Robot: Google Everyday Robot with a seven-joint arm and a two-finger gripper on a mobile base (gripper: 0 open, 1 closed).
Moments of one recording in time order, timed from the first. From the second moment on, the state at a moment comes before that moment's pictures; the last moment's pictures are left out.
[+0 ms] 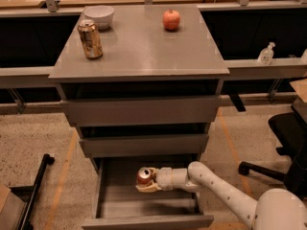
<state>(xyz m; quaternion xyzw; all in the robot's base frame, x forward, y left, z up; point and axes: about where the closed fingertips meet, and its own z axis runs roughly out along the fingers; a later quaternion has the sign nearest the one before) 0.560 0.049 0.339 -0.52 0.58 0.43 0.45</state>
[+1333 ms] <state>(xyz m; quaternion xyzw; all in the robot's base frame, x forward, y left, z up) 0.540 0.094 0.254 -0.55 0.55 0.46 0.43</state>
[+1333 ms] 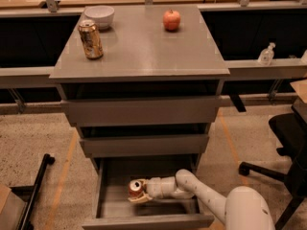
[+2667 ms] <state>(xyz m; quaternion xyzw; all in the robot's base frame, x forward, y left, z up) 0.541 0.097 0.180 -0.54 0.59 0.46 0.40</state>
